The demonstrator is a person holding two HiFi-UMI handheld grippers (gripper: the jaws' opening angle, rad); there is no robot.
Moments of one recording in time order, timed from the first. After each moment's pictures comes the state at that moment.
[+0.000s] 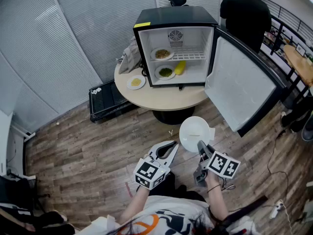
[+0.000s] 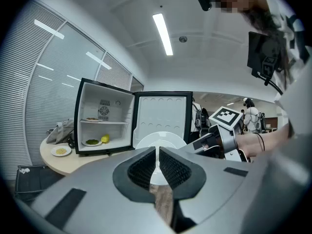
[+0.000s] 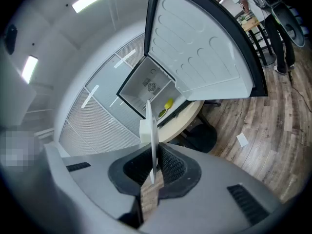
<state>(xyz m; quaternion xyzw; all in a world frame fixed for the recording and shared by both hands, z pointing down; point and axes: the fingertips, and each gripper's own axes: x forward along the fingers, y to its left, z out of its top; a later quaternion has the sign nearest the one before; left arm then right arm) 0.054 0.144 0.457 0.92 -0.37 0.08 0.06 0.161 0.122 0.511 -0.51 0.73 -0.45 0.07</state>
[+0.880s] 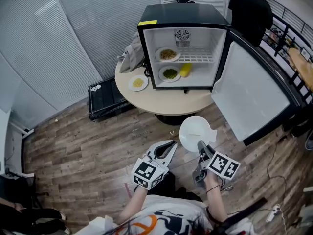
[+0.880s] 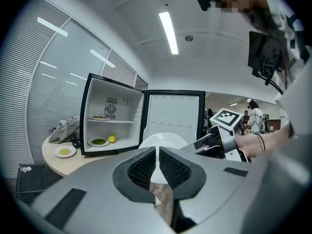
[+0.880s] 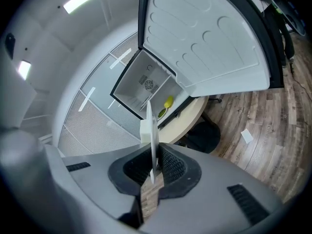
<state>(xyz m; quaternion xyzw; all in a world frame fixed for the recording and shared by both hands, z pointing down) 0.025 0.092 0.464 0.92 -0.38 0.08 0.08 0.138 0.070 0.520 -0.50 0.72 -0.48 0.08</state>
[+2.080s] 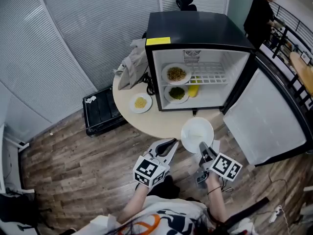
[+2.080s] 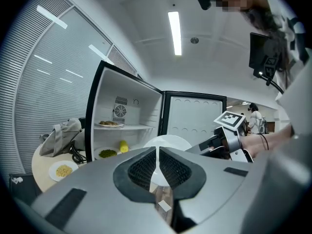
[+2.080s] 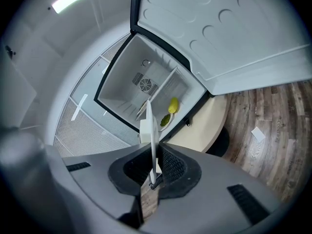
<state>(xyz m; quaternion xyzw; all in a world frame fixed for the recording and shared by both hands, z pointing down) -0.042 -0.075 0.461 0.93 -0.35 0.07 0.08 0.077 -0.076 0.516 -0.53 0.68 -0.49 0.11</state>
